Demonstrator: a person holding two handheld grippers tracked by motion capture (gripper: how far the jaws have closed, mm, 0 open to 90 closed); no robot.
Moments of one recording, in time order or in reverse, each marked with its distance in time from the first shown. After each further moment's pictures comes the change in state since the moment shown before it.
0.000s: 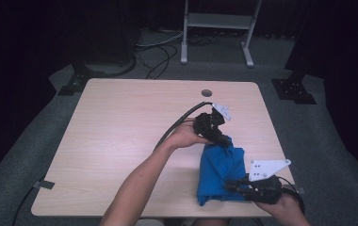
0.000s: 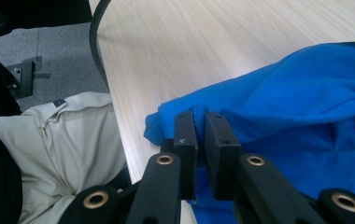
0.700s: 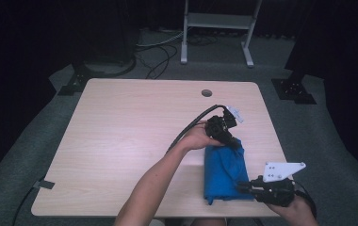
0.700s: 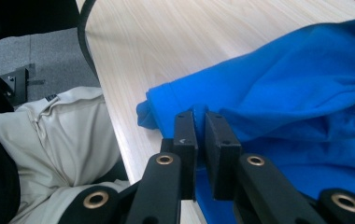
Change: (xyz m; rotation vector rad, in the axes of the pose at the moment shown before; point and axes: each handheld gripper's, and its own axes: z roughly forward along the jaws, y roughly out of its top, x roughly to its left) left arm 0.007 0.015 0.034 0.022 0.002 -0.040; right arm -0.012 -0.029 -0.018 -0.006 -0.028 0.061
